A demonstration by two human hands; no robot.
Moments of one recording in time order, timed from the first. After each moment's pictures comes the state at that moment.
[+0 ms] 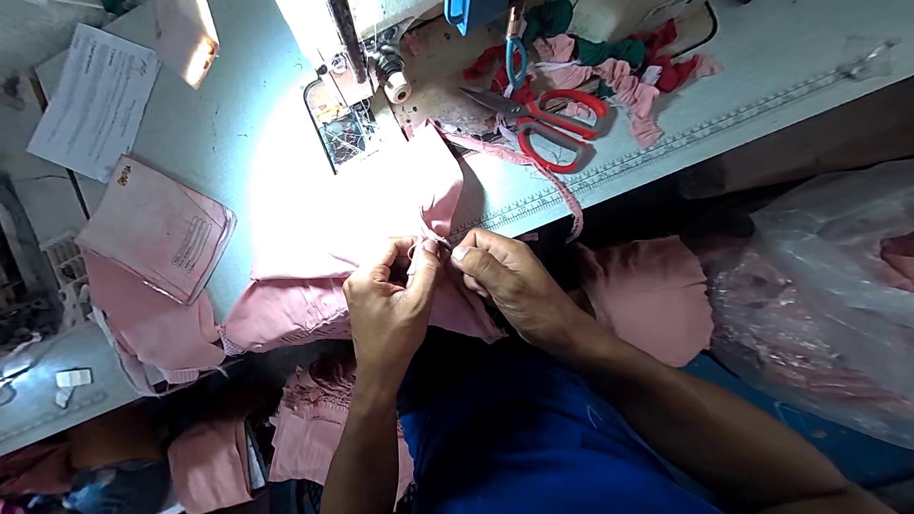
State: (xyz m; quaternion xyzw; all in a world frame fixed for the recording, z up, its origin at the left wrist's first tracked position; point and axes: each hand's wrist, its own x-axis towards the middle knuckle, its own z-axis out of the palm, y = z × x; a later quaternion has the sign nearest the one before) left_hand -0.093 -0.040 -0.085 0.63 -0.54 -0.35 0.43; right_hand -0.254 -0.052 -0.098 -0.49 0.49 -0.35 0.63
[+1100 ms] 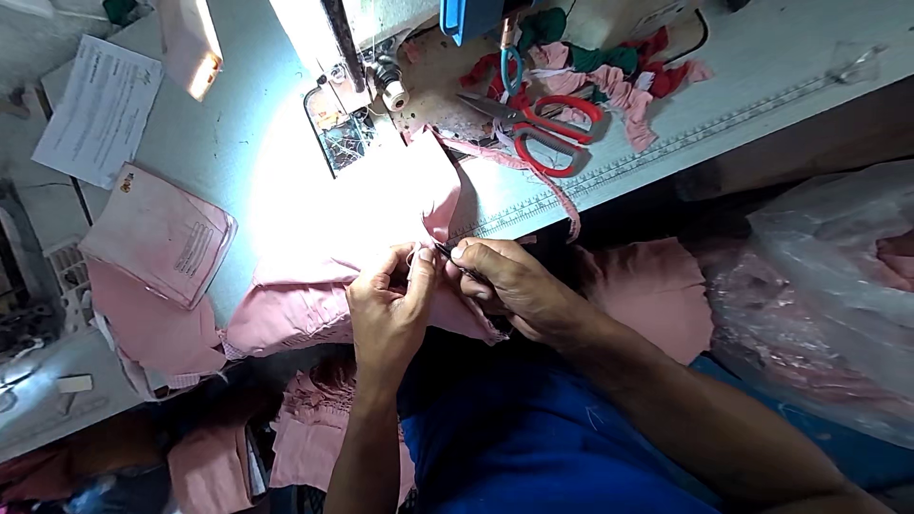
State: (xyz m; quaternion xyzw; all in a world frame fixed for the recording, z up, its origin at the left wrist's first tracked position) left_hand -0.091 -0.037 -0.094 0.61 -0.55 -0.36 0.44; right_hand -0.258 -0.061 -0.096 -0.36 0.42 -0.33 0.77
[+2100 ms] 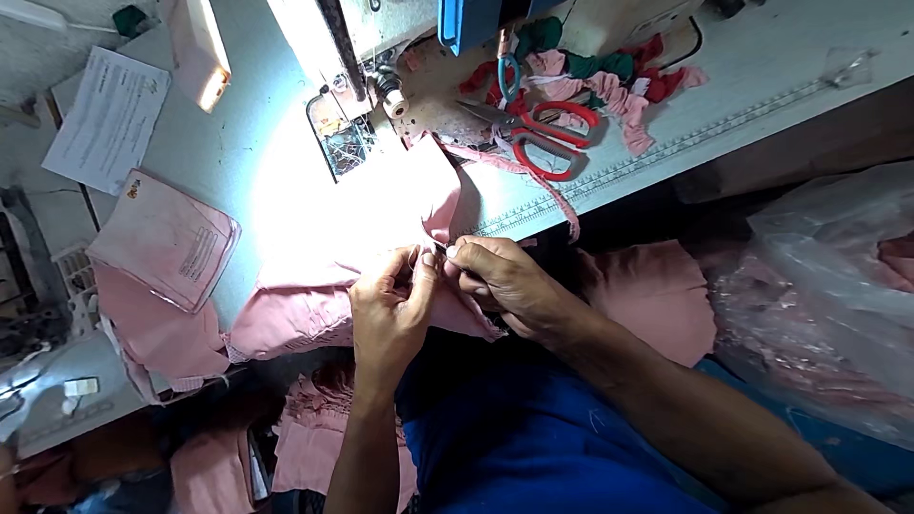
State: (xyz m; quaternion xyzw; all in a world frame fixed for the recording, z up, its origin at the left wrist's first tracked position) left_hand -0.086 -0.040 -0.098 0.60 -0.58 -0.35 0.42; right_hand -0.252 -0.065 -0.098 -0.34 0.43 -0.35 0.76
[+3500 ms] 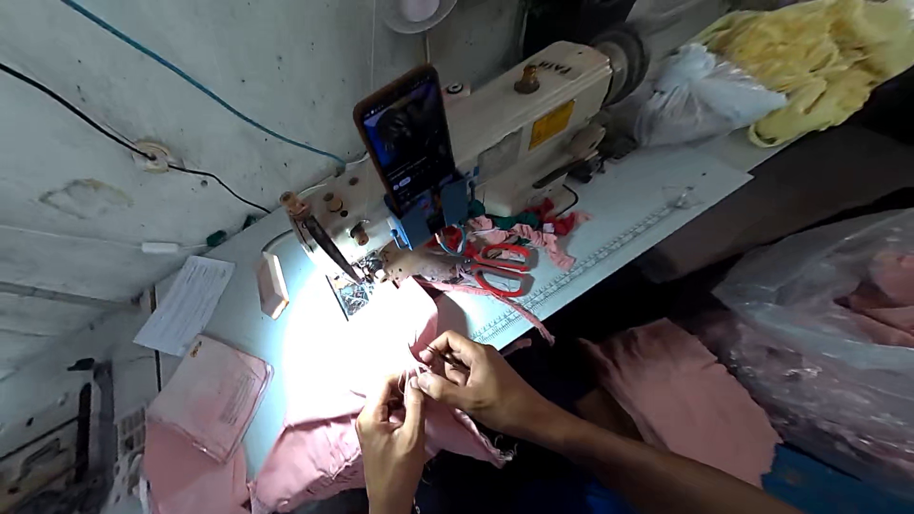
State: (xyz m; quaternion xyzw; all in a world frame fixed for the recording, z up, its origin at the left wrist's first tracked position) left_hand -0.084 -0.042 -0.104 0.60 -0.56 -0.32 0.46; right_hand -0.252 -0.078 -0.101 -0.56 0.49 -0.36 0.56
